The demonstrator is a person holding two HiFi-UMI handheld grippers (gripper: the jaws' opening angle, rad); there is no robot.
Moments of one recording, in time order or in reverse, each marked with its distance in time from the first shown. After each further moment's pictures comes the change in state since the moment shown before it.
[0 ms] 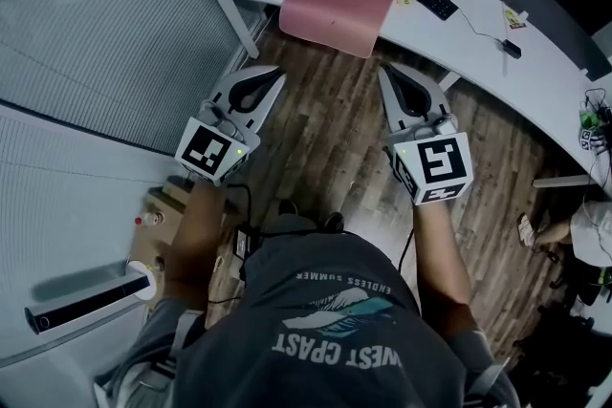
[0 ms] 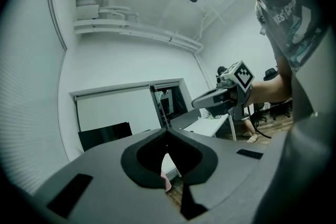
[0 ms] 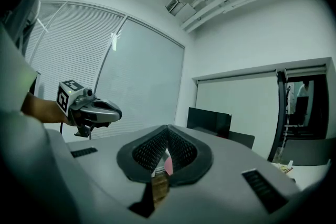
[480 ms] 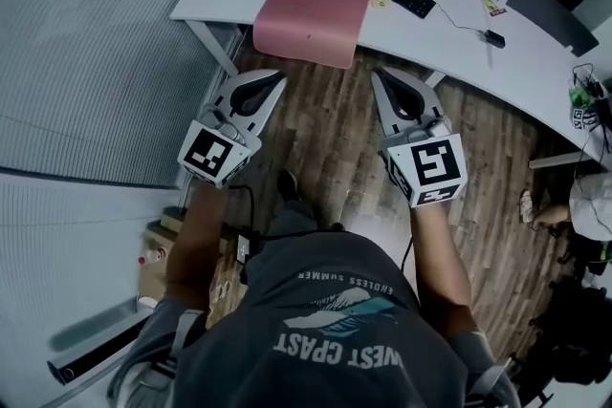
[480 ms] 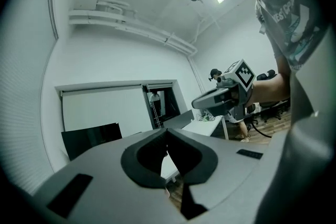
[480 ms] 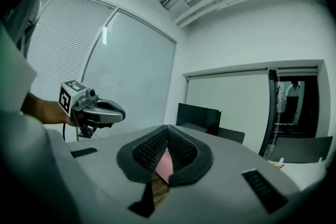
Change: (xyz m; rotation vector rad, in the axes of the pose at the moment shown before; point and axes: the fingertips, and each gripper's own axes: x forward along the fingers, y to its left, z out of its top) left arm 0.075 0.033 -0.025 -0.017 -0.033 -0.120; right arm 0.040 -0.045 -0.015 0.021 0.046 -0.090
